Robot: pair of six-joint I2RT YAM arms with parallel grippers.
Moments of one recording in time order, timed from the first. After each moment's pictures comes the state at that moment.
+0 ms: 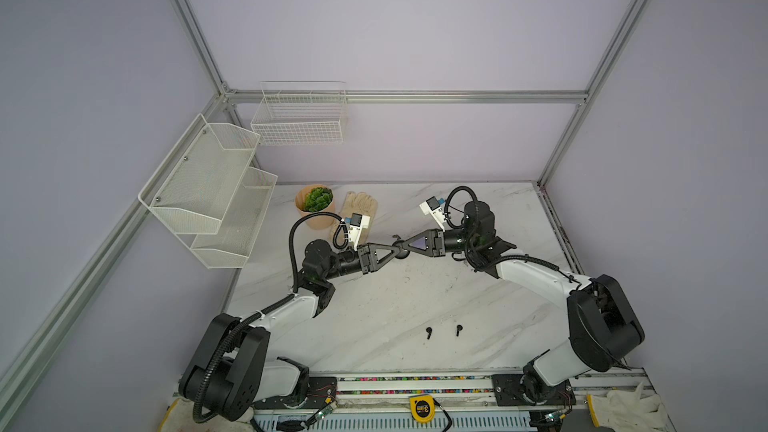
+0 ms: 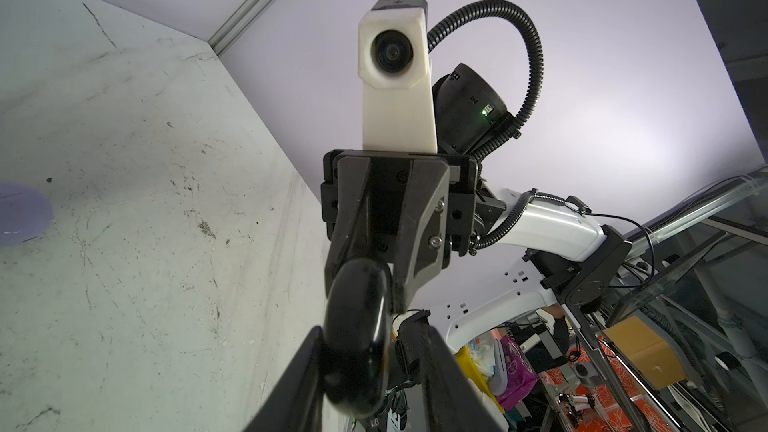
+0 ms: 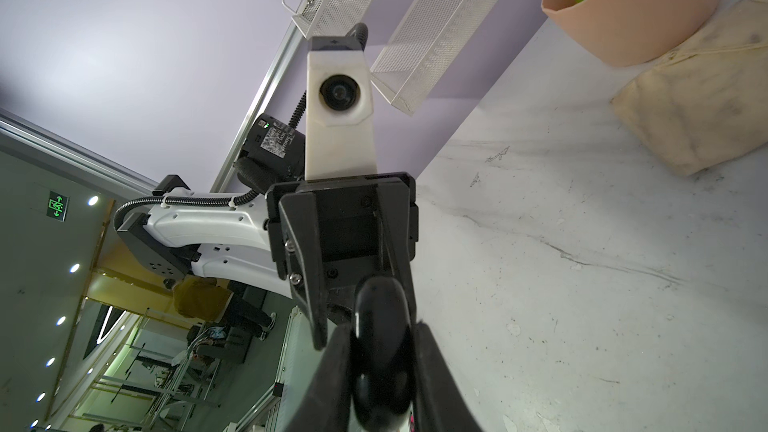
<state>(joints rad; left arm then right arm) -0.36 1.32 0.55 0.90 0.93 -1.02 0.52 1.55 0.98 0.37 -1.11 0.73</state>
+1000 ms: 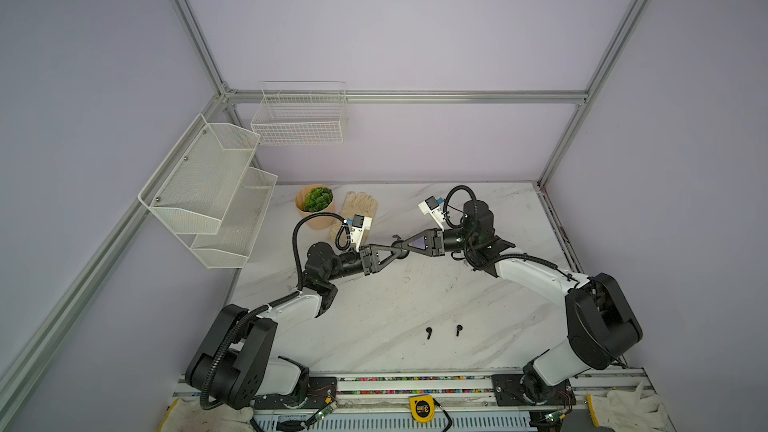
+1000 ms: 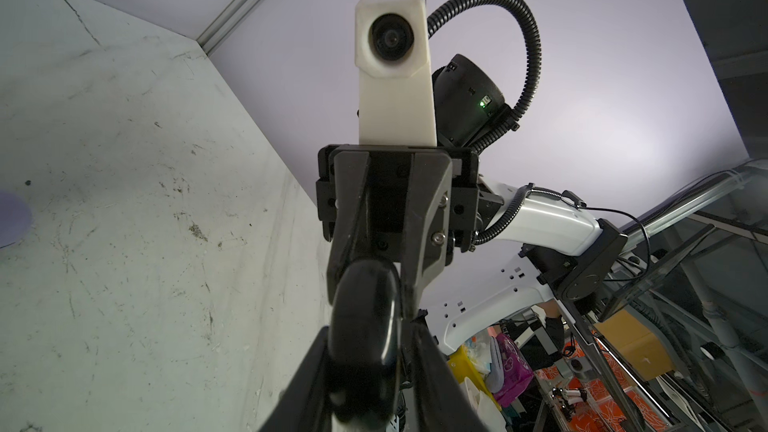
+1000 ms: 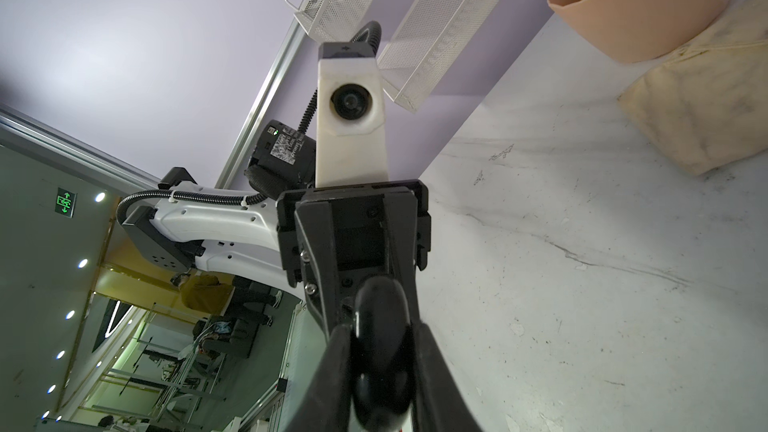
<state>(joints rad) -0.37 1.37 0.53 1.00 0.93 -1.05 0.52 1.56 0.99 0.37 -1.12 0.73</state>
